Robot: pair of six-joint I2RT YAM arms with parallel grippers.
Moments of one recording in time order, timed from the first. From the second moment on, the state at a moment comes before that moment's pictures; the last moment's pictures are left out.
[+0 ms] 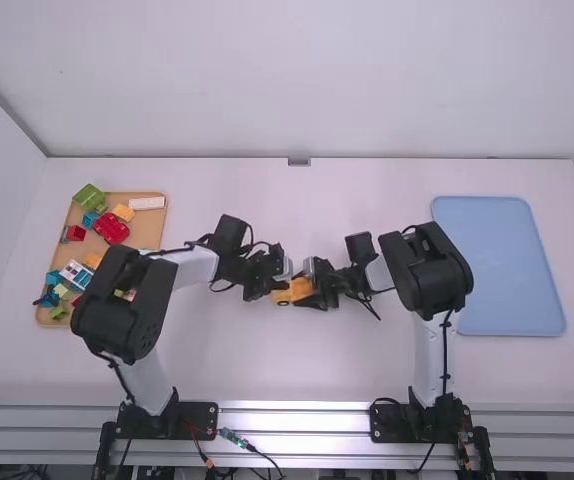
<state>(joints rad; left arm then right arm) -0.28 1.84 0.88 -0.23 0.80 1.02 0.31 2.21 0.82 0.33 -1.17 -0.98</state>
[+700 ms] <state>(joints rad) -0.17 1.76 1.15 -0.57 0.70 1.13 0.31 2.21 0.82 0.35 -1.15 -0.97</state>
